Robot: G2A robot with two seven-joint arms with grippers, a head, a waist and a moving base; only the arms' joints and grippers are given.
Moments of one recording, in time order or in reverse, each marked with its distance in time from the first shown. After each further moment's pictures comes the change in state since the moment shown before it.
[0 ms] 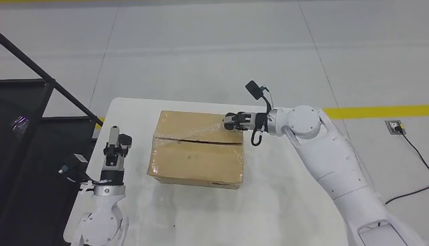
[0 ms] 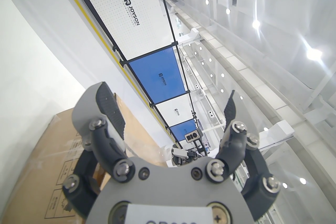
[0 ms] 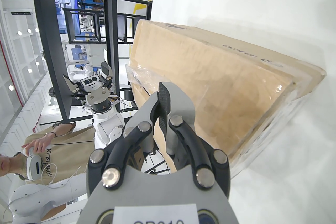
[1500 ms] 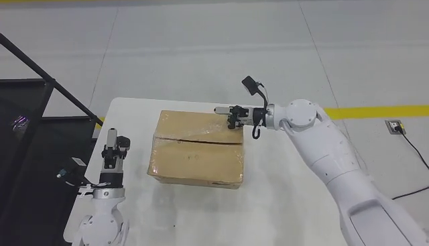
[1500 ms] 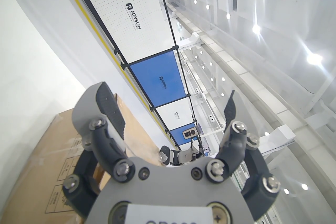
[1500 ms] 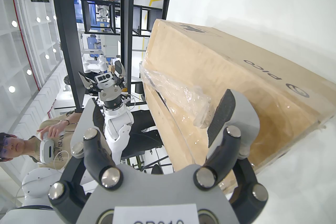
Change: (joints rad) left arm 0.029 0.010 0.011 -0.029 -0.009 0.011 0.053; right arm 0.158 -0.078 -0.100 0.327 0.185 -0.180 0.058
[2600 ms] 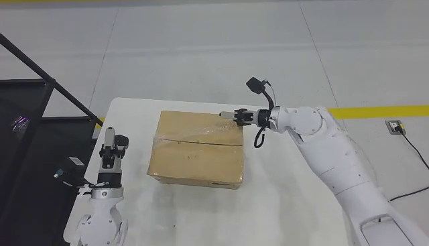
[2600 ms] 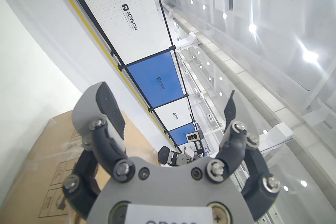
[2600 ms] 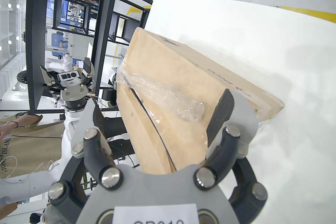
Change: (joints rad) left arm 0.001 0.013 -0.003 -0.012 -0.008 -0.004 0.010; right arm -0.081 0.074 0.026 -0.195 -0.257 -0.062 -0.119
